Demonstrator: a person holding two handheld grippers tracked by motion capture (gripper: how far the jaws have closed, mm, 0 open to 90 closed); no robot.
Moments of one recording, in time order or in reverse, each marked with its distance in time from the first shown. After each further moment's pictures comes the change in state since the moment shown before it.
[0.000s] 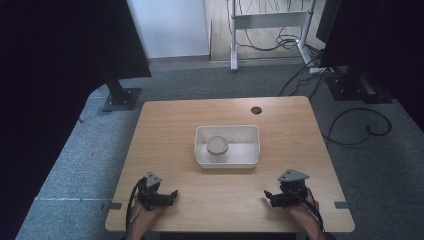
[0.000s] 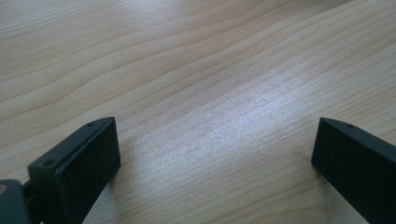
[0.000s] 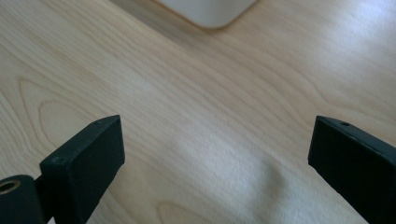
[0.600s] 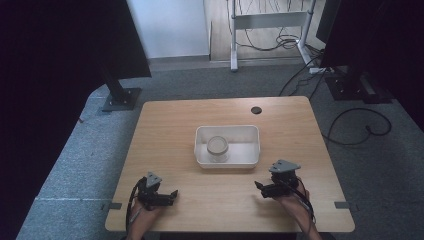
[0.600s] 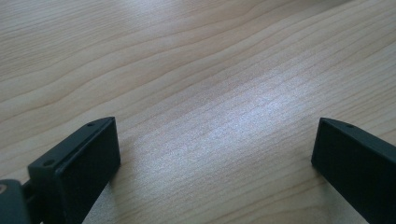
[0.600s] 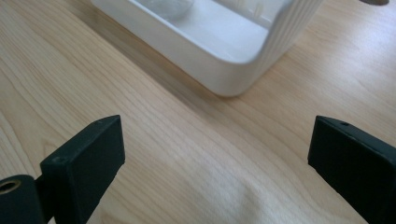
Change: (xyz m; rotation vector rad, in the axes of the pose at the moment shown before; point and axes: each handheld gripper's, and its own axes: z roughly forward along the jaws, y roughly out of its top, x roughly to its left) left arm 0.000 0.000 0.000 0.000 0.000 0.000; right arm 0.006 0.039 0.008 -0.073 0.035 -0.038
